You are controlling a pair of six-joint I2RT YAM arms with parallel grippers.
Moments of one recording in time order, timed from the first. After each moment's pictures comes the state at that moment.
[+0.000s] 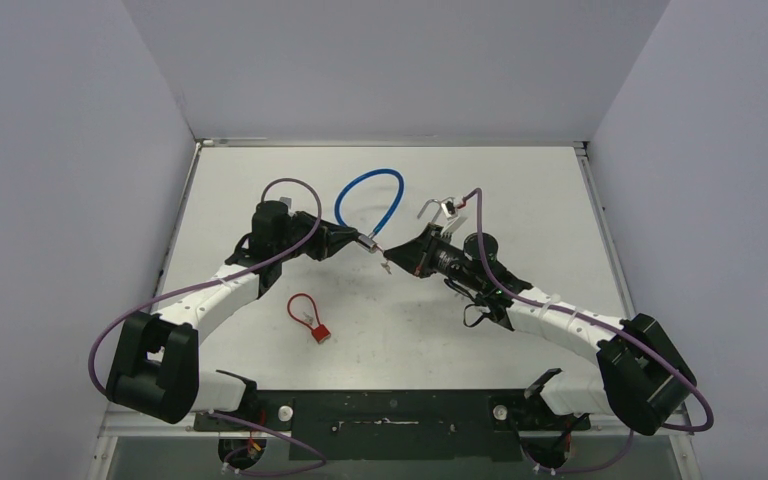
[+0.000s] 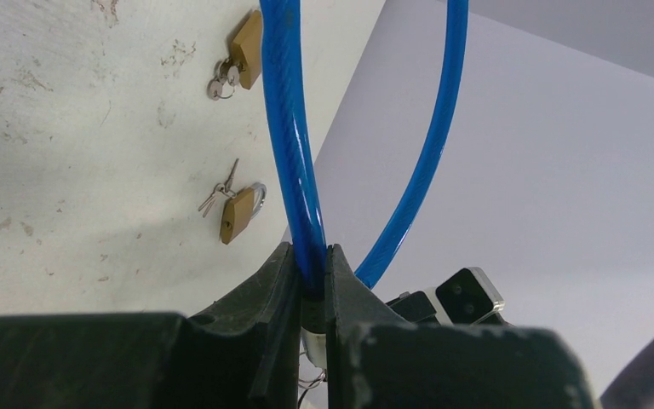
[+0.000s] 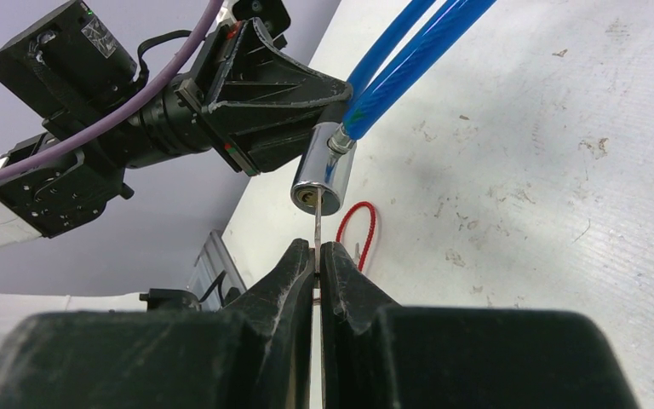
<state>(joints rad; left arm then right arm) -0.33 1.34 0.74 0.15 0.42 -1.54 0.65 1.28 0.60 0.56 -0.31 0.83</state>
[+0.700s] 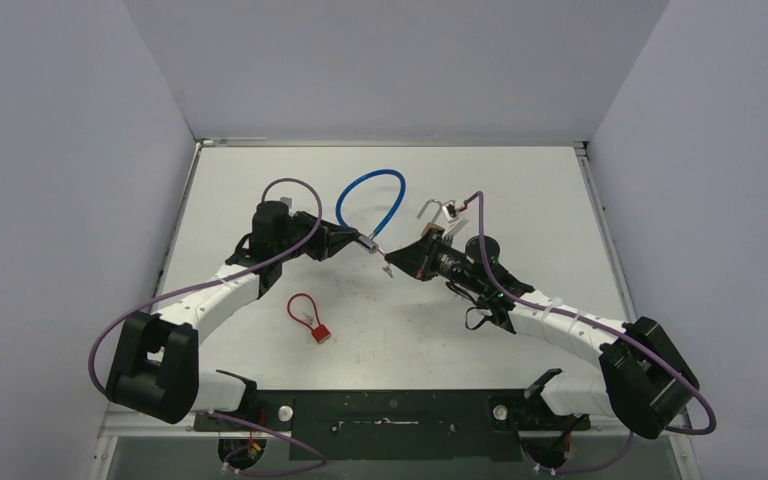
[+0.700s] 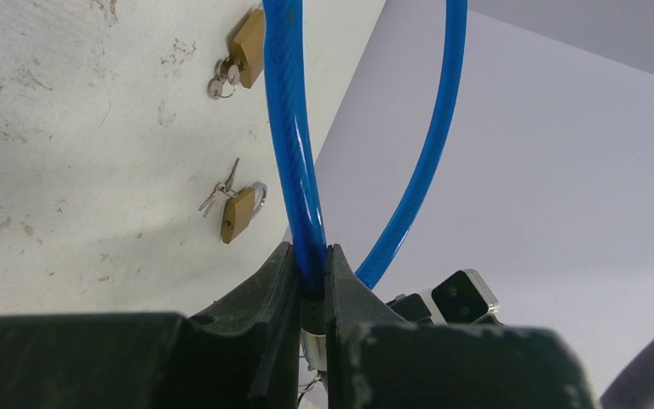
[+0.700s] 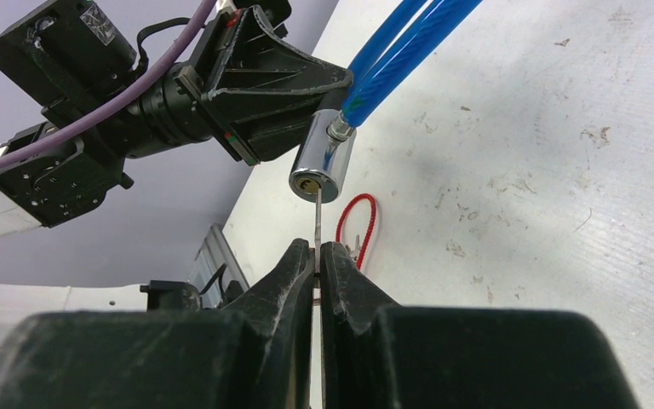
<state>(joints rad) -0.33 1.34 0.74 0.15 0.42 -1.53 0.65 1.26 0.57 0.56 -0.32 0.83</state>
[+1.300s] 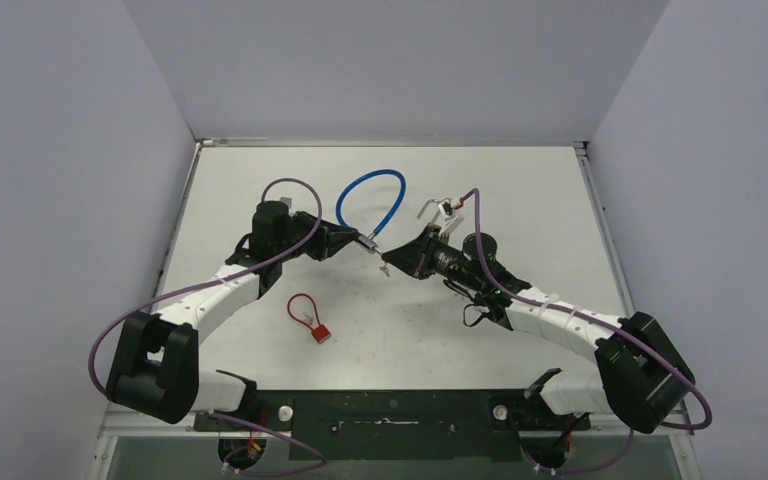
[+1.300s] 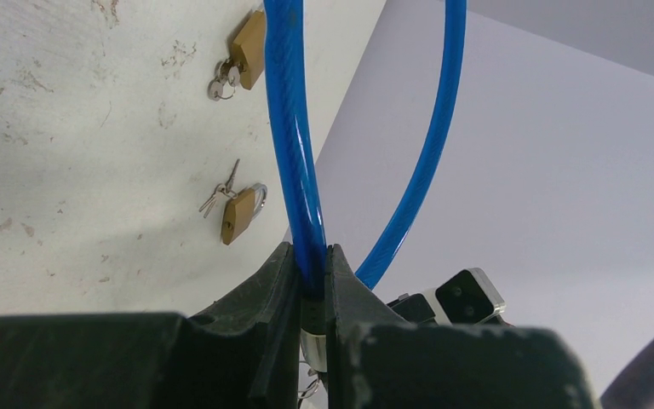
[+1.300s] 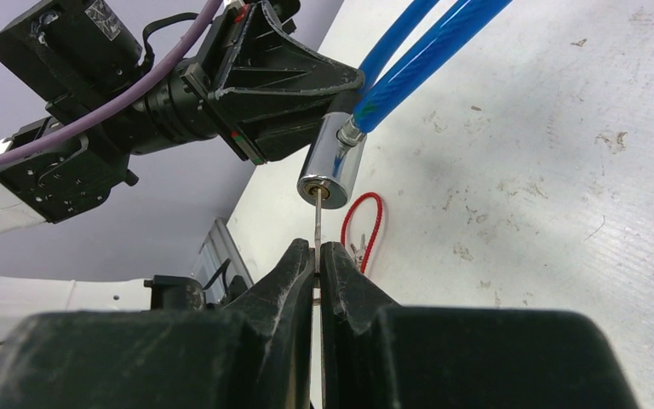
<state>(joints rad) -0.34 1.34 0.74 0.15 0.42 -1.53 0.65 1.28 0.59 0.57 -0.35 0.82</state>
